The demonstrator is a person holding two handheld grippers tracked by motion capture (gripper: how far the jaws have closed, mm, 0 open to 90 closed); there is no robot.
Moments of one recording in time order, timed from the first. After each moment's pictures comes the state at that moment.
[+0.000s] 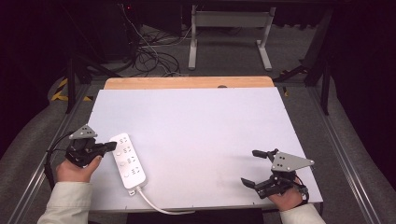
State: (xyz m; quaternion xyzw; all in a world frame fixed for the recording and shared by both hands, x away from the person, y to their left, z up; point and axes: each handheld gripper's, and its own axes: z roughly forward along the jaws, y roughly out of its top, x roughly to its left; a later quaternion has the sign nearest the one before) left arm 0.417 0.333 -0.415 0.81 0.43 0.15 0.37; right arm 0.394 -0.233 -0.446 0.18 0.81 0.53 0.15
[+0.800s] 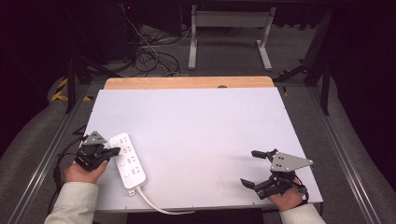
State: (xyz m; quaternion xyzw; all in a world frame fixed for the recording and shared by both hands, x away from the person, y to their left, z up) left arm 0.424 0.326 -0.448 0.82 0.44 0.16 0.32; right arm 0.394 -0.231 -0.446 0.18 0.82 0.53 0.15
